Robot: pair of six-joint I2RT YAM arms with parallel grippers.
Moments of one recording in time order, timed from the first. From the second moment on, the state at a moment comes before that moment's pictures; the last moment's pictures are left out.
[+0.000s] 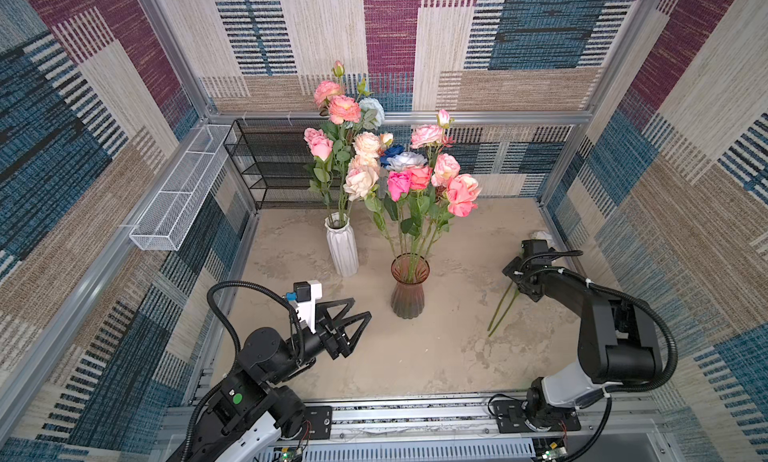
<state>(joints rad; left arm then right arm) -0.71 0.30 0.52 -0.19 0.22 -0.63 -0.08 1.60 0.87 -0.31 0.22 0.74</state>
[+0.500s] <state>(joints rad) -0.71 0.23 0.52 -0.22 0.21 -0.62 0.05 1.88 1.09 -0.29 0.26 0.58</state>
